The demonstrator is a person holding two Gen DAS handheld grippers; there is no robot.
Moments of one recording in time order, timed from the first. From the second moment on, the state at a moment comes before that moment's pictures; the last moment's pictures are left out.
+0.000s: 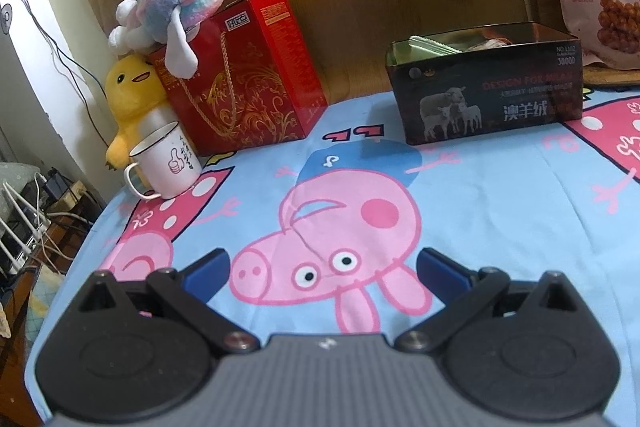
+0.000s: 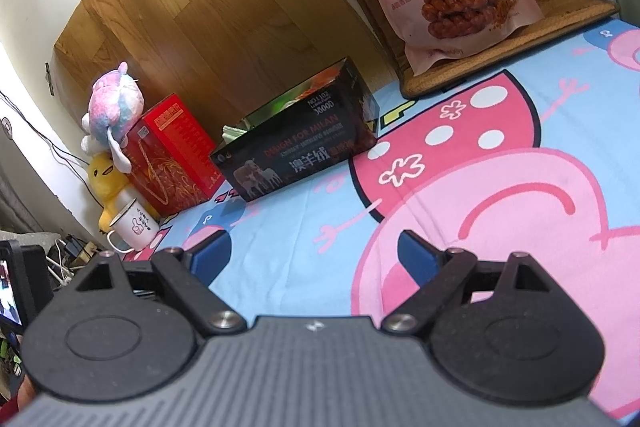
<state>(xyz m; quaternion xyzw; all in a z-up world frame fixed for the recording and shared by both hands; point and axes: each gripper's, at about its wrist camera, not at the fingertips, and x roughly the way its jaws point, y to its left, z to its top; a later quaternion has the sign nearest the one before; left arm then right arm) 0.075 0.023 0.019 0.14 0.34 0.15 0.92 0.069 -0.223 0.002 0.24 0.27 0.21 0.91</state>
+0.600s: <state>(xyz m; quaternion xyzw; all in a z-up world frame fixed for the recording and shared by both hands) 0.066 0.001 0.025 0.10 0.36 0.09 0.92 0.064 -0.212 0.005 0.21 0.26 0.21 0.92</state>
